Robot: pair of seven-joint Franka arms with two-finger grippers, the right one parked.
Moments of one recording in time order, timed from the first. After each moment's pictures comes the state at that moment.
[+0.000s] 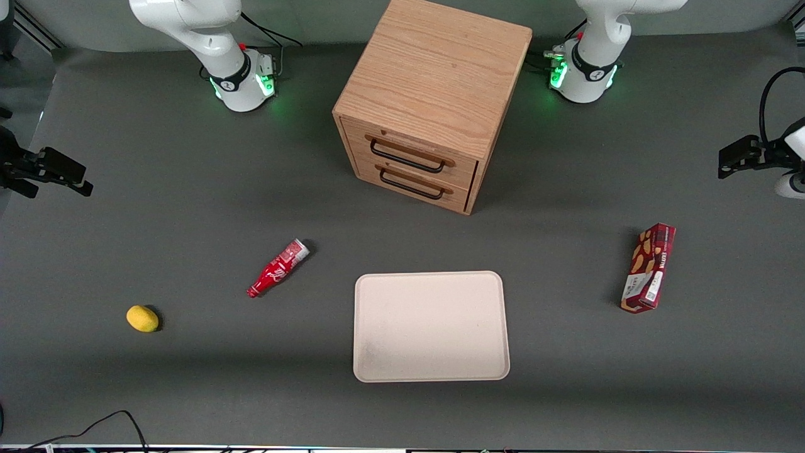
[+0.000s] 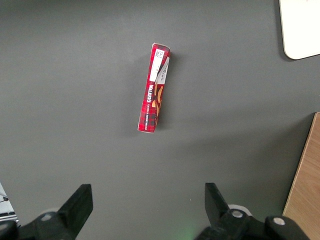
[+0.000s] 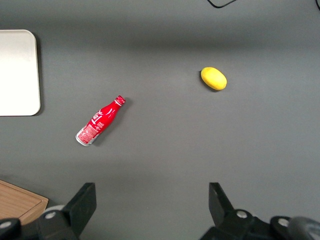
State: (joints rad) arm -0.10 0.01 0.14 -1.60 0.08 1.54 0.25
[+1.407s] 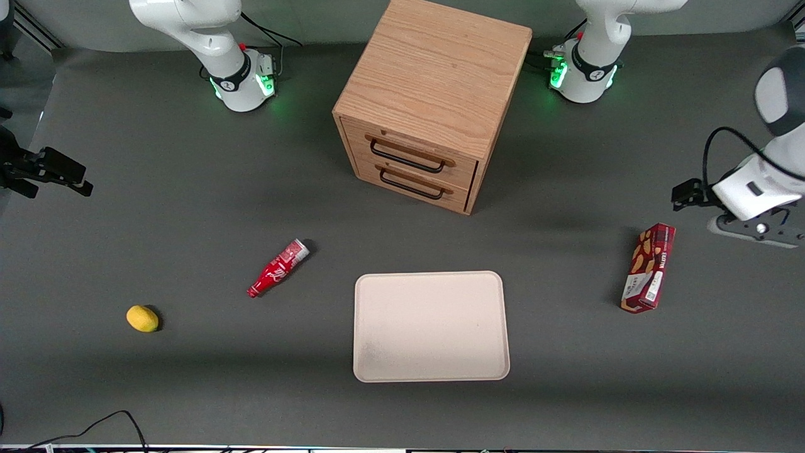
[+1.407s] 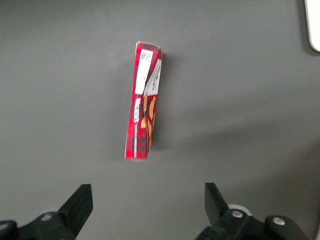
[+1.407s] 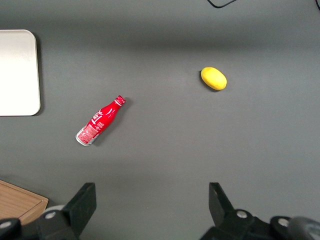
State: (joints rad) arm -0.10 0.05 0.13 -1.93 0.07 1.93 0.30
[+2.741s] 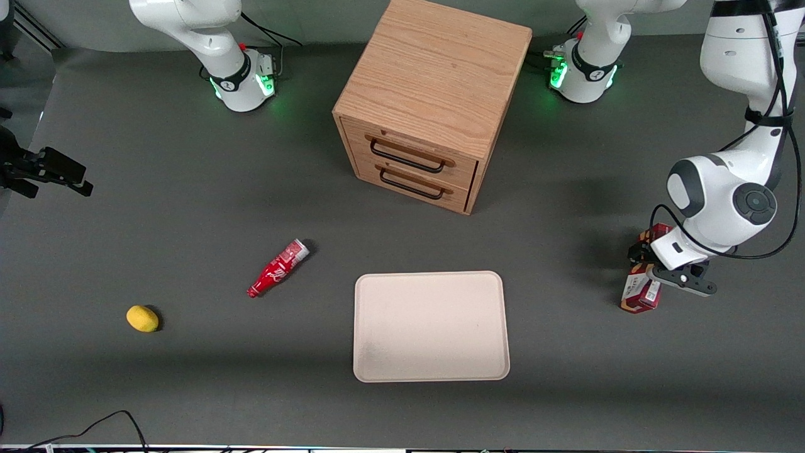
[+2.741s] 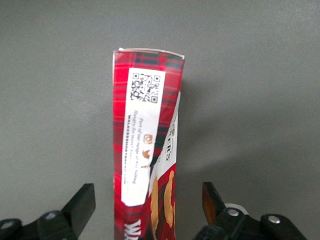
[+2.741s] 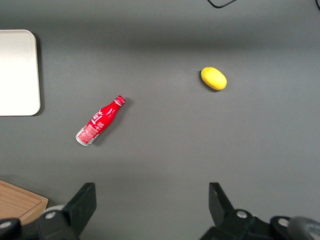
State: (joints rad) arm -0.06 0.41 0.16 -2.10 -0.11 2.60 0.55
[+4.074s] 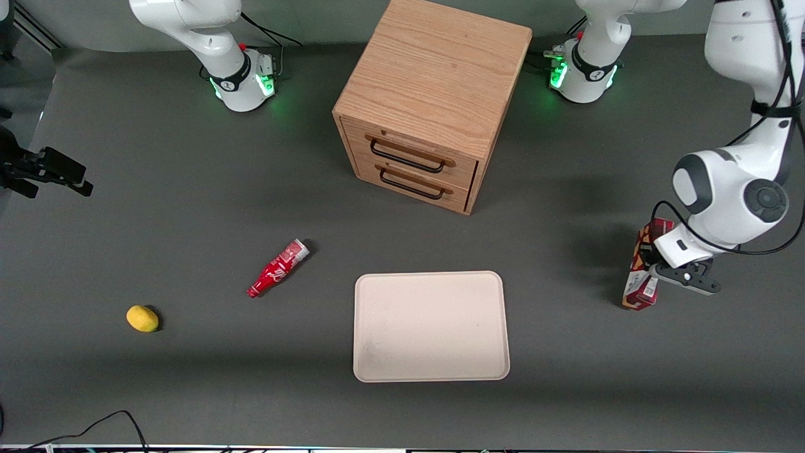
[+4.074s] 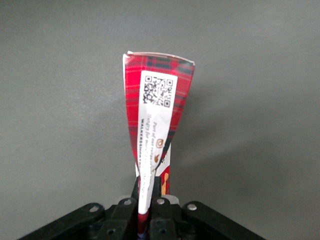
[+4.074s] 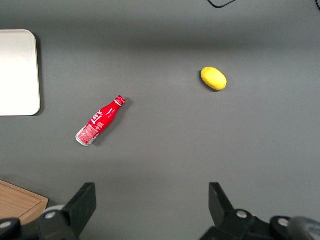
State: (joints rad) arm -0.07 0.32 0.15 -2.06 -0.13 2.43 0.54
